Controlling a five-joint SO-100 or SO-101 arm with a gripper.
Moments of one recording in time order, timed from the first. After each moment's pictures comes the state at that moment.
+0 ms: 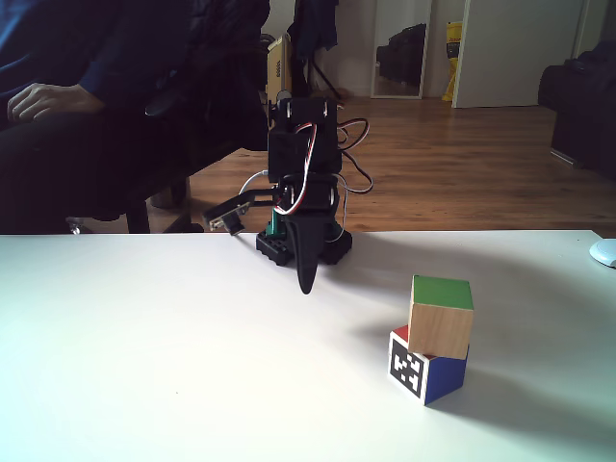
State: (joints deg) arm 14.3 187.9 169.8 74.5 -8.3
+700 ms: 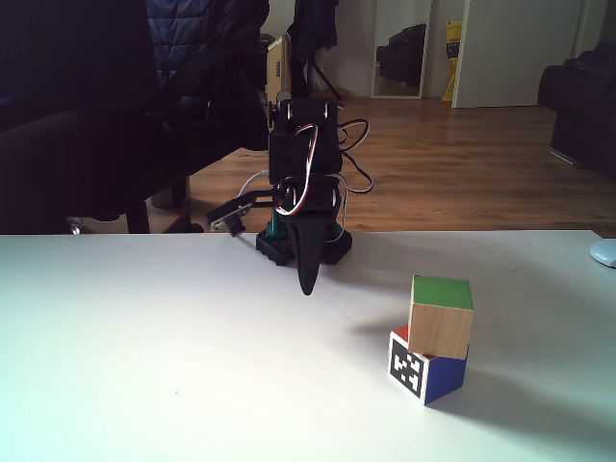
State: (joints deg) arm 13.5 188.2 170.2 74.4 -9.8
